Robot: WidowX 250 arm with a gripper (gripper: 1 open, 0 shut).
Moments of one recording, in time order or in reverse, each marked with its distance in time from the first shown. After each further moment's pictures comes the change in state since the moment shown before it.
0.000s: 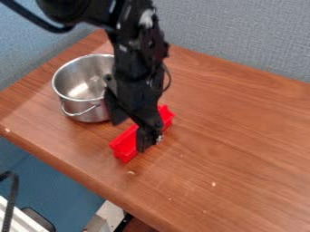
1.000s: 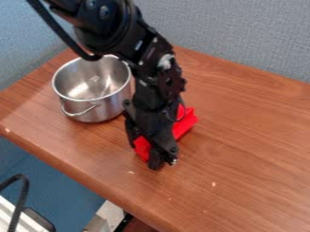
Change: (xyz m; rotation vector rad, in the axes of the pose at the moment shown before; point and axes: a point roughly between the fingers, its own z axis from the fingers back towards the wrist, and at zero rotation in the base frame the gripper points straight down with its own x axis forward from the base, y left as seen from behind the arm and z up) arm 0.013 -0.020 -0.034 -0.015 0.001 -0.030
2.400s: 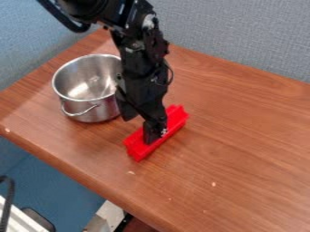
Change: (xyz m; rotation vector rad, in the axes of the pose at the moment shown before) arm 0.009 0.037 0.016 -0.033 -0.041 -0.016
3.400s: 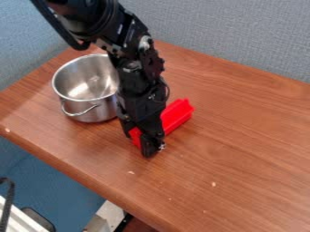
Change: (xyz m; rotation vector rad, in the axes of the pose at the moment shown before) arm -0.007 -0.010 -0.021 -0.043 -0.004 -0.039
